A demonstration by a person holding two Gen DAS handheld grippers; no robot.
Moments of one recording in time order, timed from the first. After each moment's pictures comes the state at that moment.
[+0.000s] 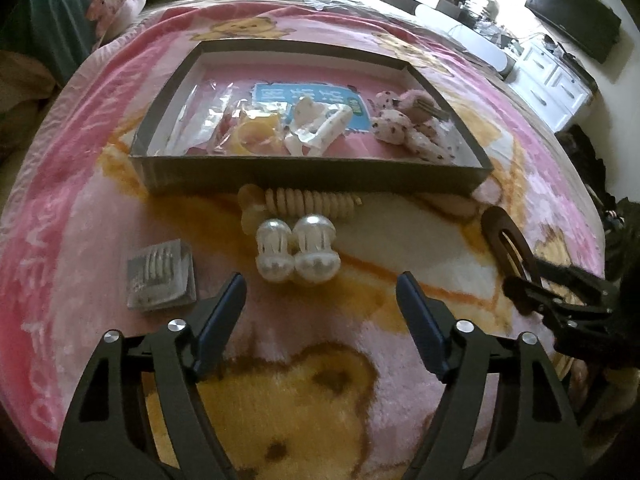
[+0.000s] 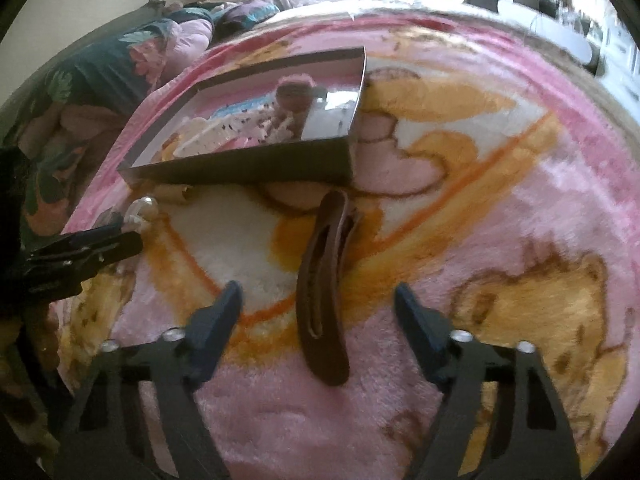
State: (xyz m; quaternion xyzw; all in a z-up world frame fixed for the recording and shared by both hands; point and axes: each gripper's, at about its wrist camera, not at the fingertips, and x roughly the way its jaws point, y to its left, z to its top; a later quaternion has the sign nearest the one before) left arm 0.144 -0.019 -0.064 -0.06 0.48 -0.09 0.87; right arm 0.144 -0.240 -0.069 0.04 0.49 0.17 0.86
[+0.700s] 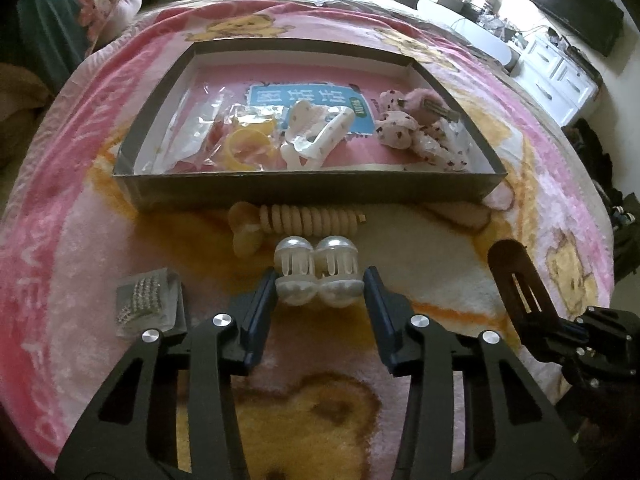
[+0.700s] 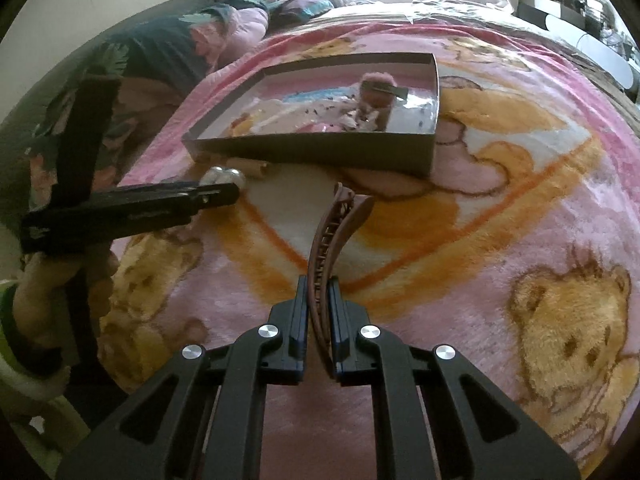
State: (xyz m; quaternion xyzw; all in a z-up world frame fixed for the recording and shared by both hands) left arm 0.160 -0.025 -0.068 -0.05 0.49 -0.09 0.87; right arm 0.112 -0.214 -0.047 0.02 0.46 0.25 0.85
